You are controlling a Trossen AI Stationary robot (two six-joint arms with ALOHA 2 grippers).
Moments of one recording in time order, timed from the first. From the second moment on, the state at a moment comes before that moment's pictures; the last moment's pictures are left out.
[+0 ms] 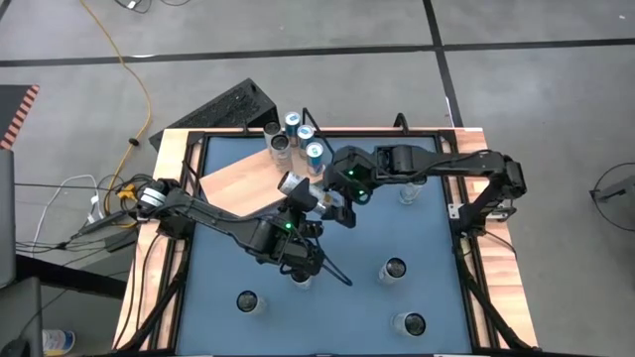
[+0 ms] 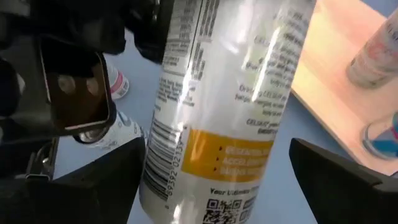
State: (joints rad) left arm -0.33 1.84 1.63 -0.86 -1.48 0.82; right arm -0.05 1.64 1.65 -0.79 -0.14 0.14
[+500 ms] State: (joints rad) left arm -0.33 1.84 1.63 -0.79 -1.44 0.86; right arm -0.06 1.64 1.65 -0.77 -0.14 0.08
